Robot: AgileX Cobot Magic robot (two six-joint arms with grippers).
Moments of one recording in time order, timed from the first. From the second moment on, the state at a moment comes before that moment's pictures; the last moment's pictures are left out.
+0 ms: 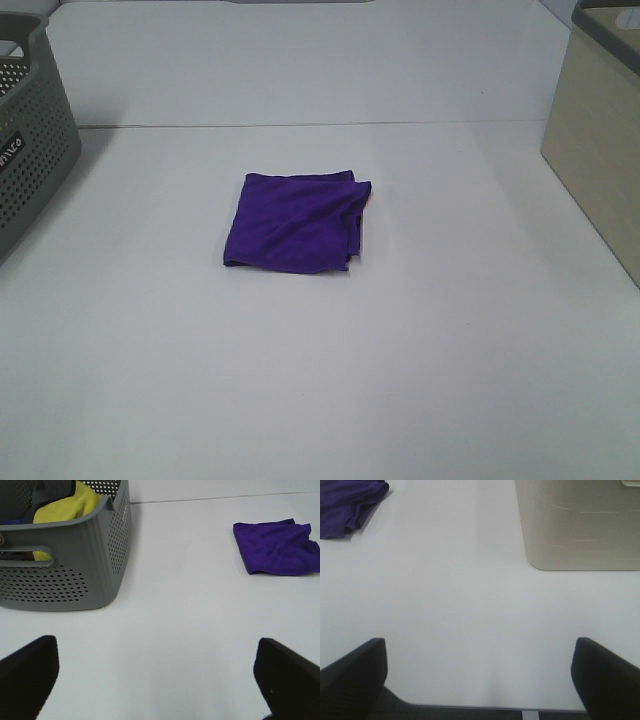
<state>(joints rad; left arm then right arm) 0.00 0.00 -0.50 -0.06 1.03 0.07 0.01 0.00 -0.46 0.07 1.10 -0.06</state>
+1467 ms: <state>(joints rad) 0.00 0.00 -0.50 -0.09 1.03 0.07 0.01 0.00 -0.46 0.08 1.10 -0.07</state>
